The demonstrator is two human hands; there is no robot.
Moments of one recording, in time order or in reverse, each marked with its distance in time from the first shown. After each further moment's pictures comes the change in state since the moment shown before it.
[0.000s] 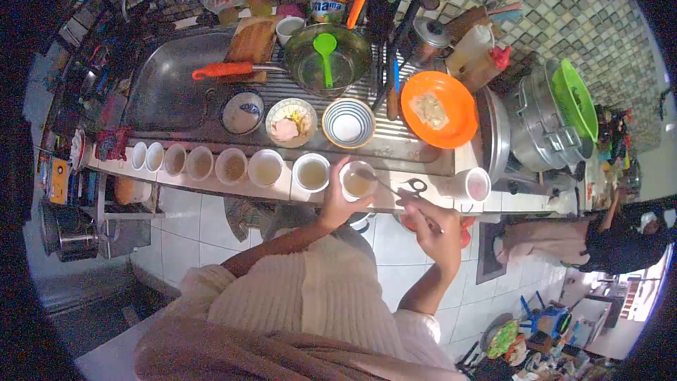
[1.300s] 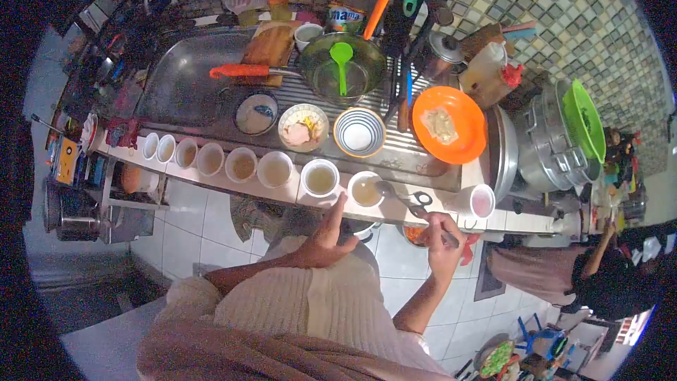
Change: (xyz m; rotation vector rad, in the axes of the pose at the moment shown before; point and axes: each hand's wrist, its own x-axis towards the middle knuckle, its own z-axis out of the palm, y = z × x) left_hand -0.043 0.054 -0.045 0.238 -0.419 -0.113; right_hand -0.018 0.056 0.014 0.362 0.296 0.155
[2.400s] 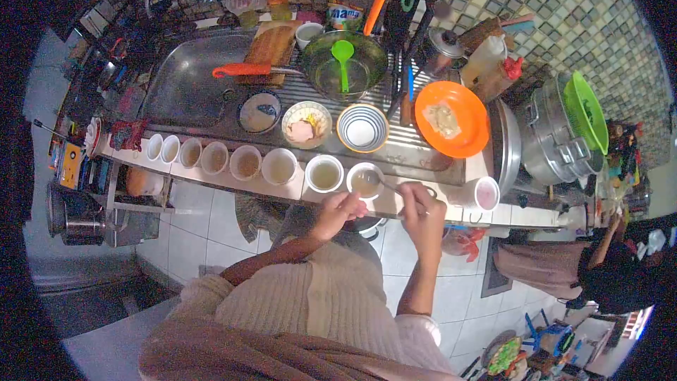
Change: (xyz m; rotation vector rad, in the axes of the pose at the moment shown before) left_hand 0.033 -0.033 0.019 -0.728 0.127 -0.452; right_hand 0.021 -0.011 0.047 -0.198 -0.125 -0.125
